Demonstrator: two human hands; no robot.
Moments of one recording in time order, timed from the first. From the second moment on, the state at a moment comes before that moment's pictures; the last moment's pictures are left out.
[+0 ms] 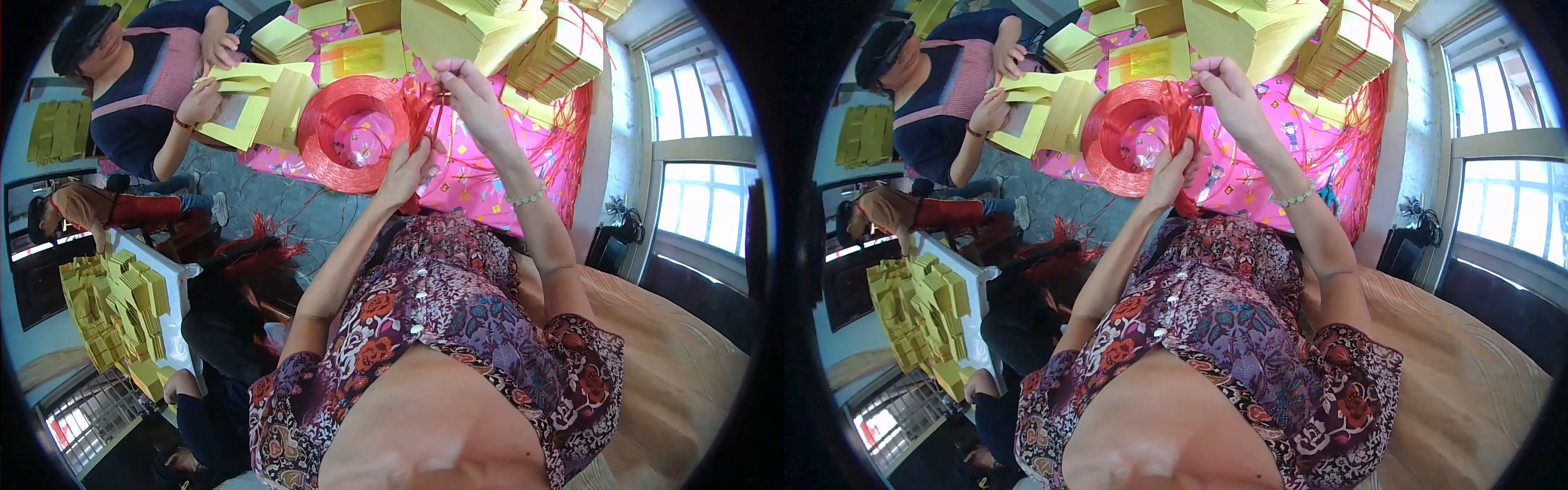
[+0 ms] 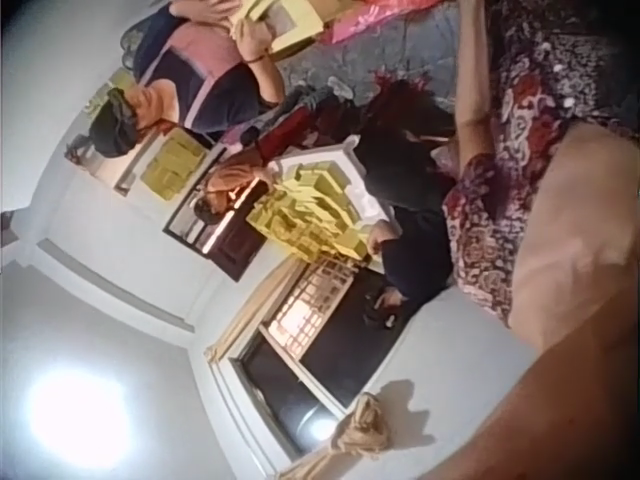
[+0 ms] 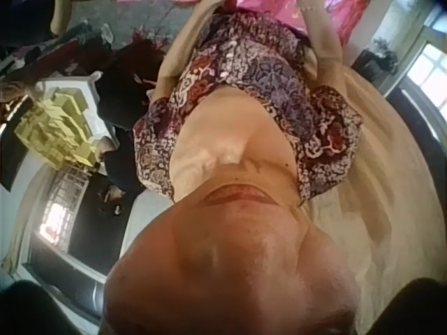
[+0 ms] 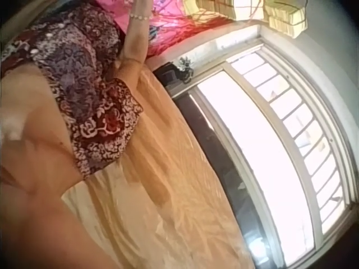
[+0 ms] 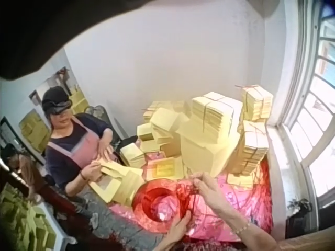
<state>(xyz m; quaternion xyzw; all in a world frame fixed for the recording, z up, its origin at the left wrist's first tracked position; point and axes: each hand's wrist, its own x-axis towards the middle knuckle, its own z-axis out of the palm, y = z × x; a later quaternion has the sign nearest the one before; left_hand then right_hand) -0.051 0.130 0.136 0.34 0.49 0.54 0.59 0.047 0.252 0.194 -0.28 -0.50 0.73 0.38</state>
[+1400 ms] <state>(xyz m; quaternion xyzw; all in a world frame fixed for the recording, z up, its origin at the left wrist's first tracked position) -0.139 0.120 0.142 0.64 0.54 0.27 0.47 0.224 0.356 0.173 -0.63 -0.77 -0.05 0.05</state>
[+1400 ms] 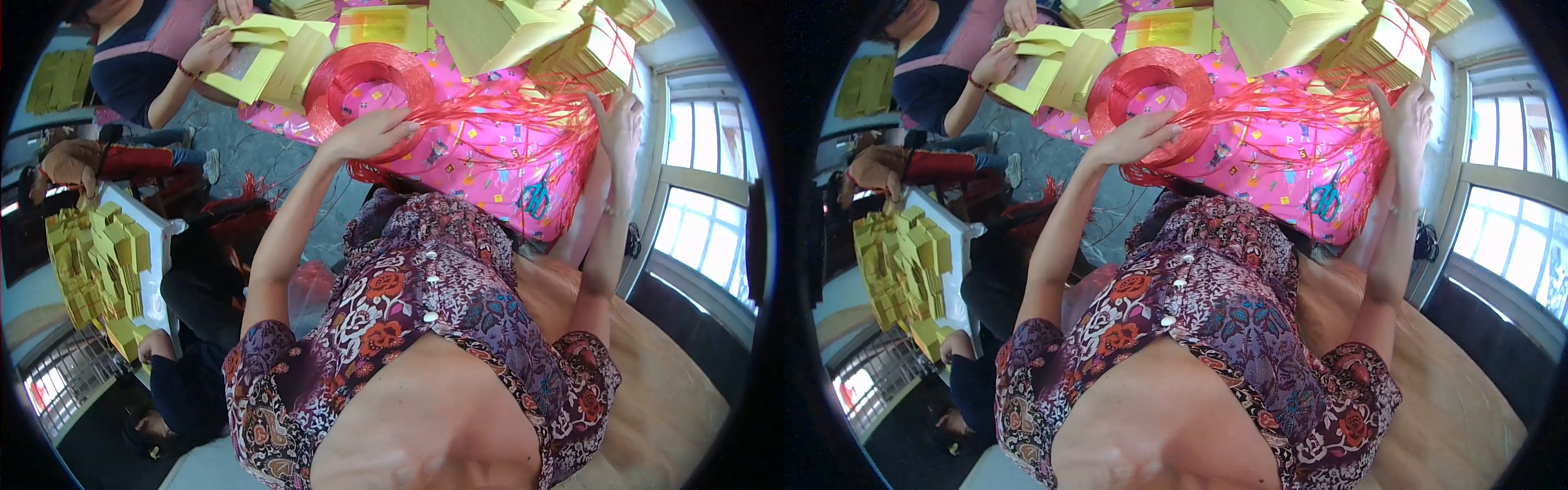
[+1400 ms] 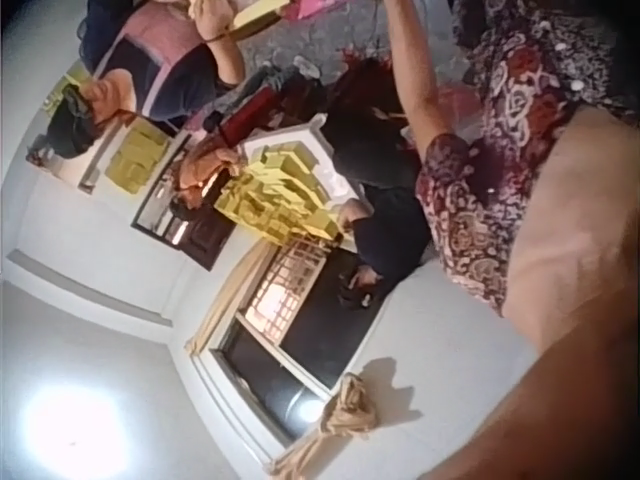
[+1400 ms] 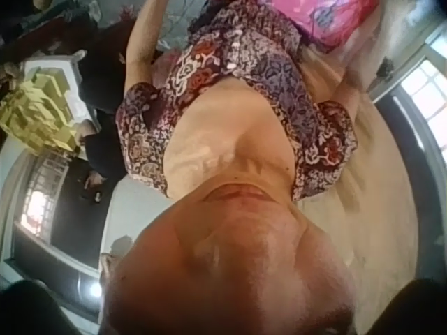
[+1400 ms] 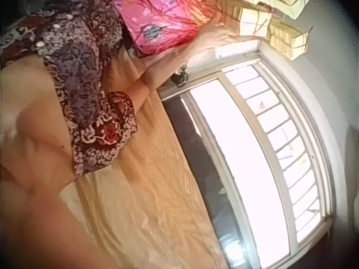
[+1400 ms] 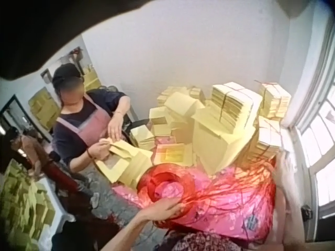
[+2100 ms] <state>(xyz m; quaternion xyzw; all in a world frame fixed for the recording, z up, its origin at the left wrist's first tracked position) -0.150 0.146 0.171 0.63 0.49 0.16 0.59 0.046 0.234 0.202 -0.08 -0.94 0.32 -0.06</state>
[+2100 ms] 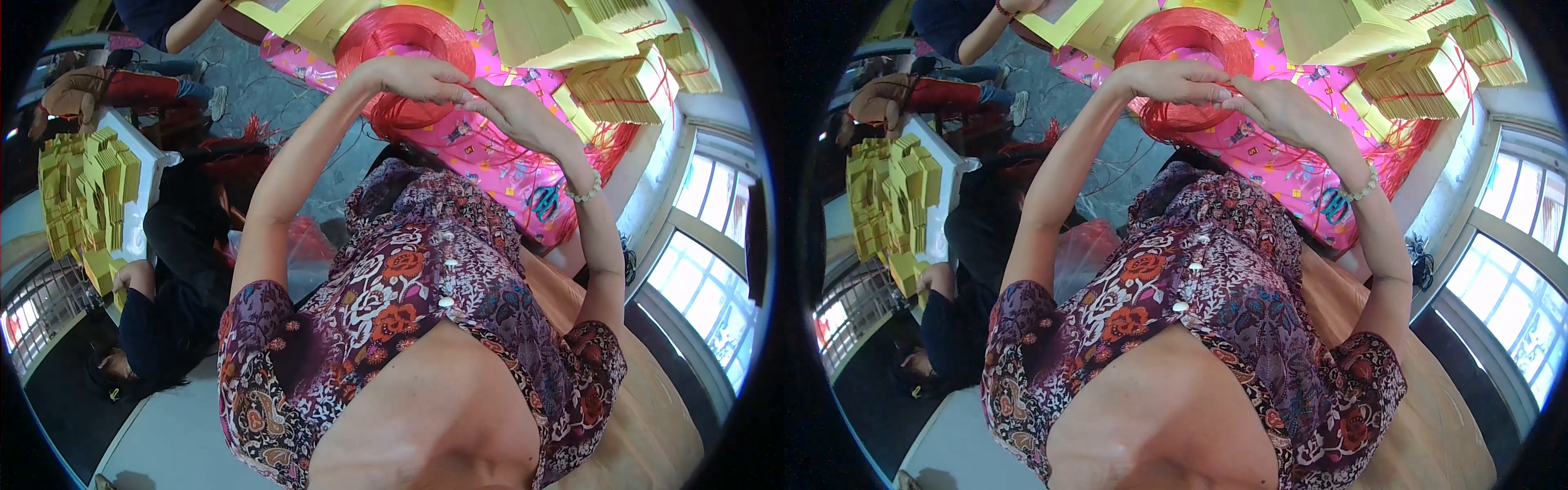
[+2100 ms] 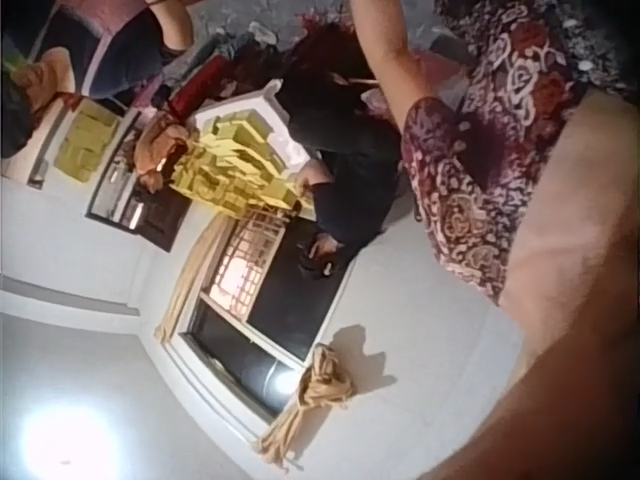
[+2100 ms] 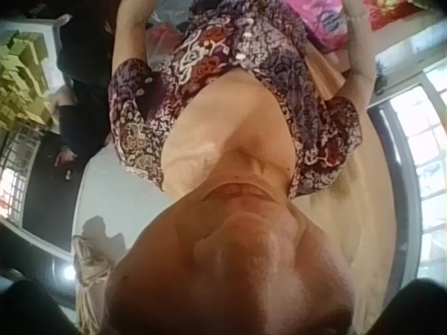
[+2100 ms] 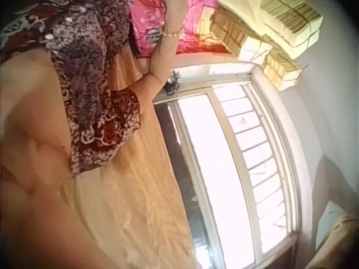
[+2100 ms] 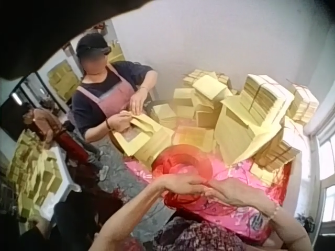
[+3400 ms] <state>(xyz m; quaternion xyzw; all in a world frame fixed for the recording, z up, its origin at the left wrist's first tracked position) -0.093 0.074 0.103 -0.14 0.24 0.87 0.40 0.069 0.248 0.205 -0.18 -0.95 0.24 0.05</state>
